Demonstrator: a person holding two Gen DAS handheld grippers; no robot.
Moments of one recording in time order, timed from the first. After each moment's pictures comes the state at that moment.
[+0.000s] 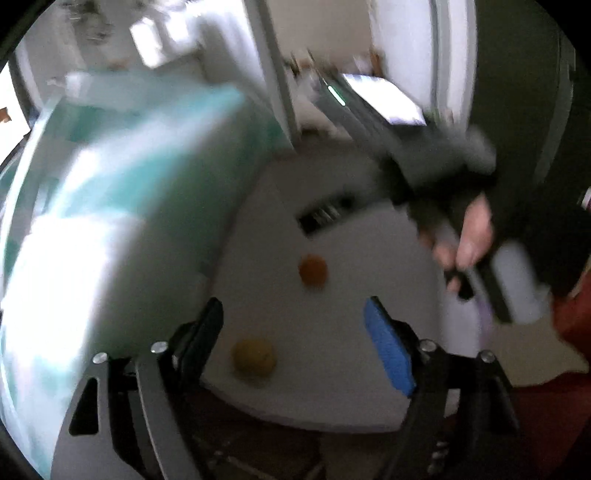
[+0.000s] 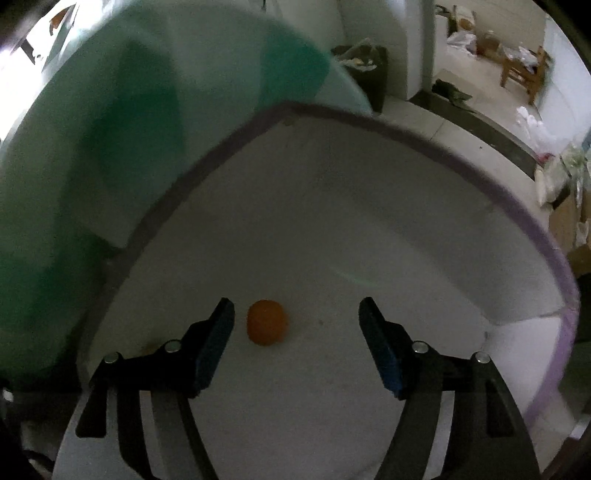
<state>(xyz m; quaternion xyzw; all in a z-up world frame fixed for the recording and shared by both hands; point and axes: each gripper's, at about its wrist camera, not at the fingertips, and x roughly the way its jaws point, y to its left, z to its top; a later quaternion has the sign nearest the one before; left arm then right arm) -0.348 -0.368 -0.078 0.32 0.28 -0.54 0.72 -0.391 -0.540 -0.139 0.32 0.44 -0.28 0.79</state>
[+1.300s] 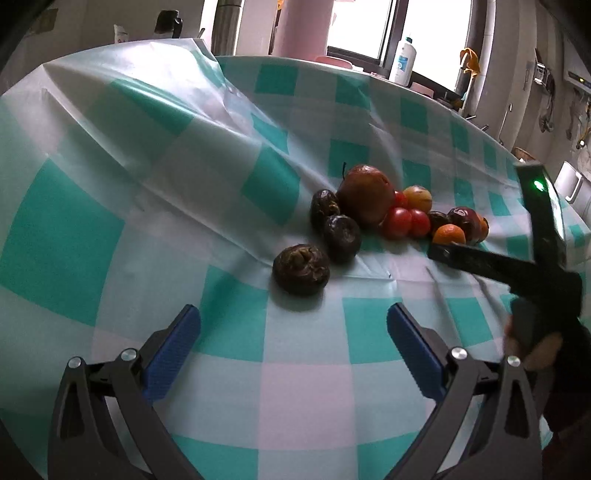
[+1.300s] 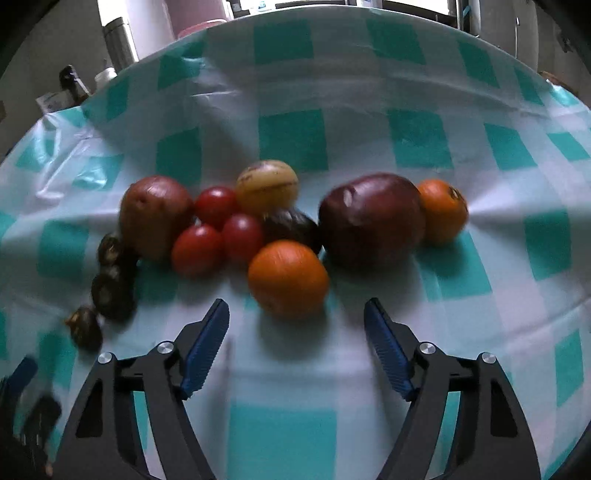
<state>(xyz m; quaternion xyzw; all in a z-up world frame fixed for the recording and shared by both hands) -0.050 0.085 0.033 -0.06 0.37 -0.04 0.93 0.048 -0.125 0.009 0.05 0.43 -0.01 0.90</state>
